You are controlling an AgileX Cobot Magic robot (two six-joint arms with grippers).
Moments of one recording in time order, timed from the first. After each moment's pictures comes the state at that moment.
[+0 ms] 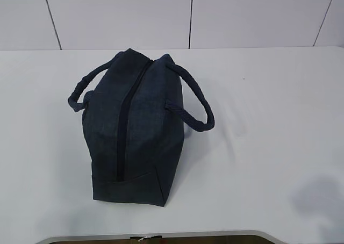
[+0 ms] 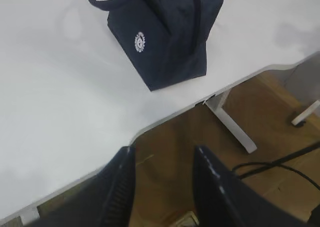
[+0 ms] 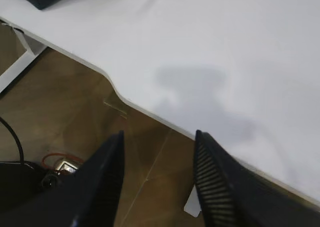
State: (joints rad) left arm -0.36 0.03 -0.68 -0.25 1.27 0.09; right arm 0.48 0.09 -0.58 -0.09 1.27 -0.11
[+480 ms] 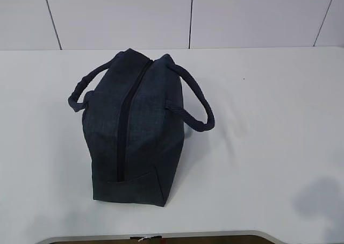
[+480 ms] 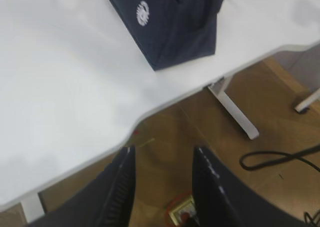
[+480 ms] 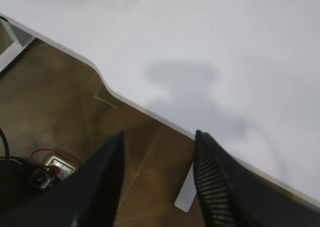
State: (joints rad) left arm -0.36 0.01 -0.54 -0.24 1.22 0.09; right arm 0.48 0.09 -0.55 -0.13 1.27 -0.12
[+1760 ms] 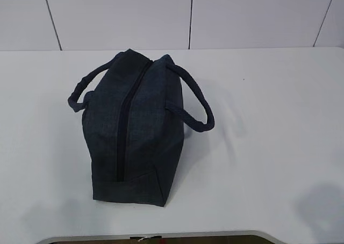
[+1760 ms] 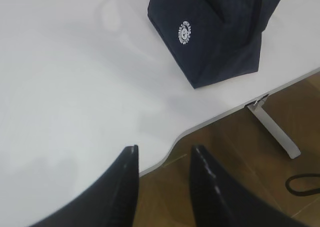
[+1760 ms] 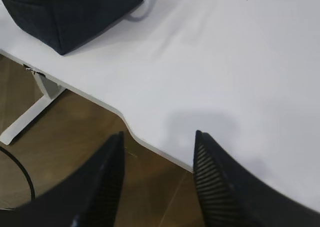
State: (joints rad) left arm -0.36 0.01 -0.50 -0.13 1.11 0.09; right arm 0.48 -0.01 -0.50 -0.05 1.14 -0.11
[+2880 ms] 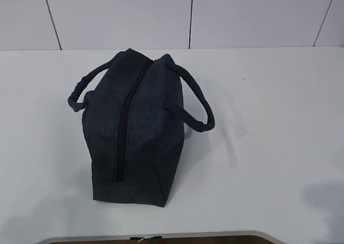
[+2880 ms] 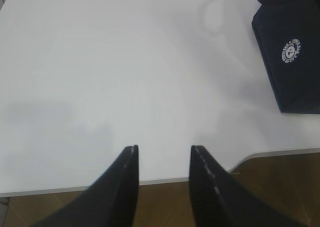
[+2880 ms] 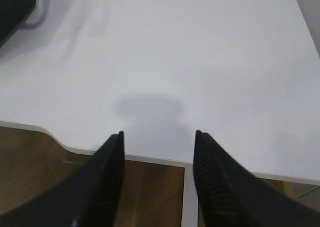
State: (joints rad) left arm 0.04 0.01 -0.50 -0.12 1.11 0.09; right arm 0.13 -0.02 -0.50 -0.09 1.14 -0.08
